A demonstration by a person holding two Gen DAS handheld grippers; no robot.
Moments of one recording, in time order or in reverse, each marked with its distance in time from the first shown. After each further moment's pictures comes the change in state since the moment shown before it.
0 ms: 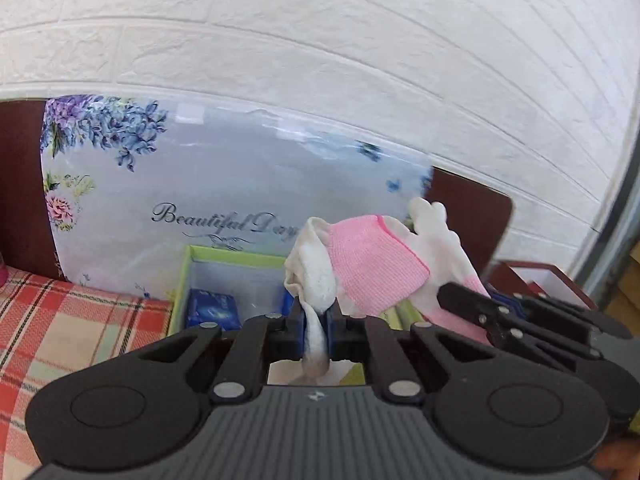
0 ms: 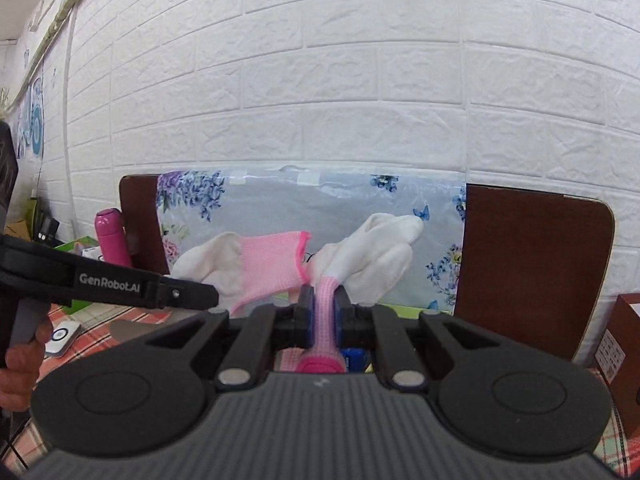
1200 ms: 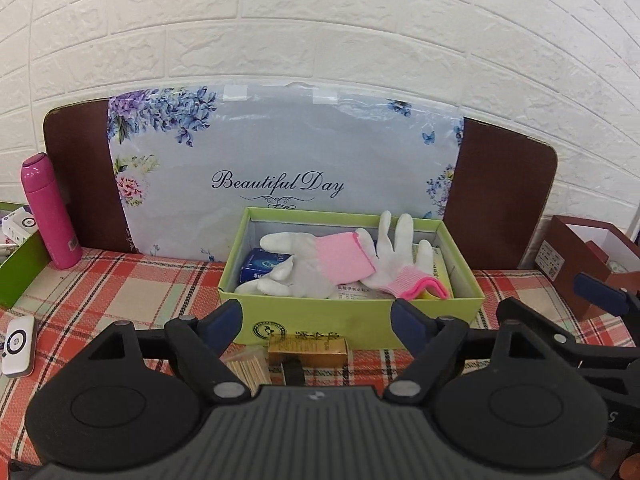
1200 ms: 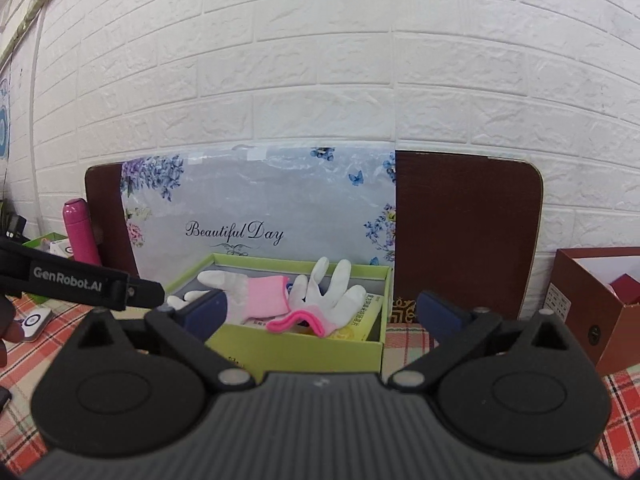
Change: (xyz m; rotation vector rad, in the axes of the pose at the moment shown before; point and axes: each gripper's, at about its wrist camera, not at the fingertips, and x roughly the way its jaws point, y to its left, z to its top) left arm -0.044 -0.044 -0.050 0.089 0.043 0.237; right arm -0.067 -0.006 -0.044 0.050 -0.004 -0.147
